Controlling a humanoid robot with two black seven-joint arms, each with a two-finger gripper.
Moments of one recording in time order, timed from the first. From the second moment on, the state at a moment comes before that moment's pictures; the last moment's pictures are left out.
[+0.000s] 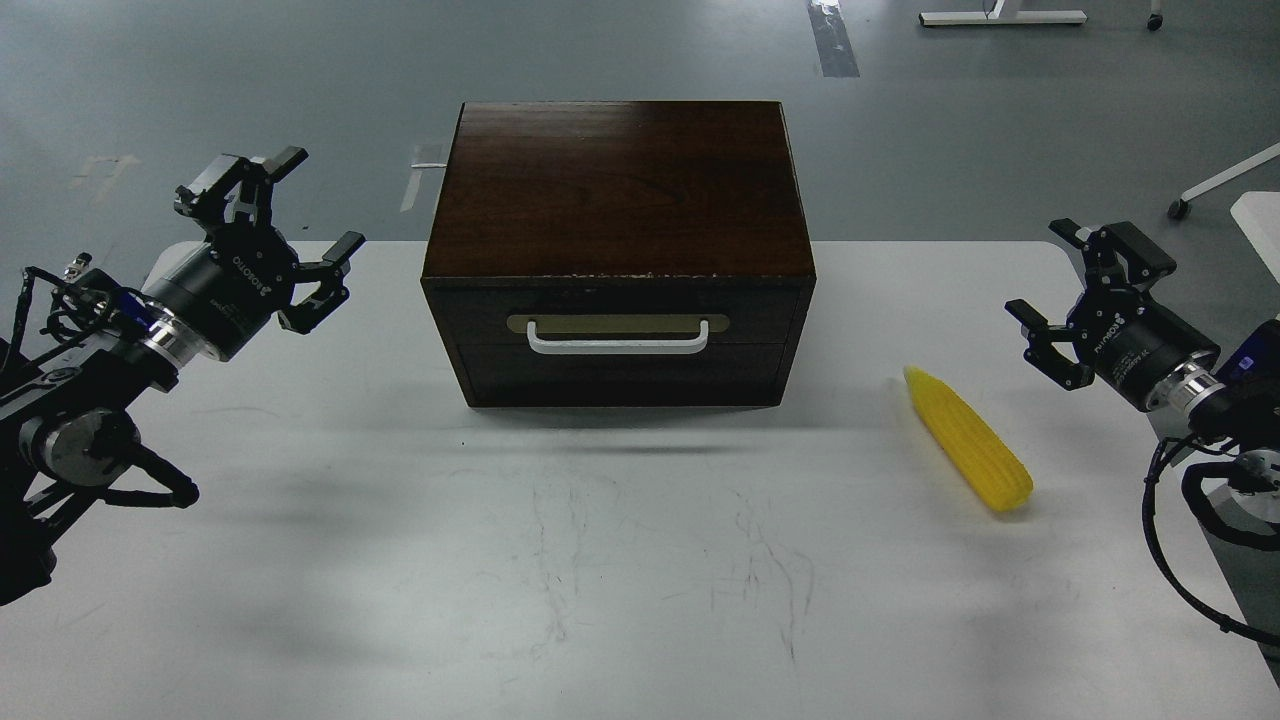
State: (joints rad) left arm -0.61 0.65 -0.61 -0.95 0.20 -0.49 -0.49; right arm 0.67 -0.67 0.35 0.74 -0.14 0.49 0.49
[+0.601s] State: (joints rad) left arm -0.65 0.69 -0.61 -0.87 0.20 -0.49 -0.49; right arm 0.67 -0.68 0.36 0.74 -0.14 0.49 0.49
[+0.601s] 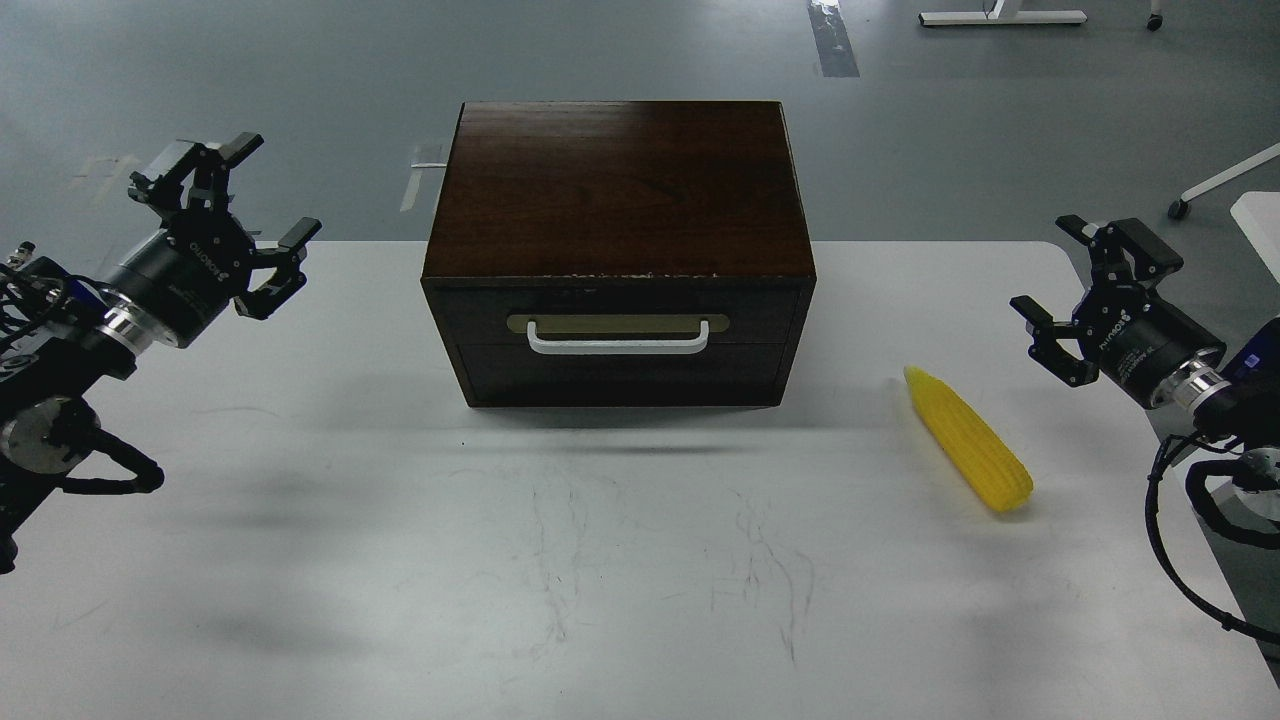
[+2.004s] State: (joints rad) left arm -1.24 0.53 -0.21 -1.46 2.18 -0.49 -0.49; right arm 0.67 -0.68 0.38 0.73 -0.14 0.49 0.49
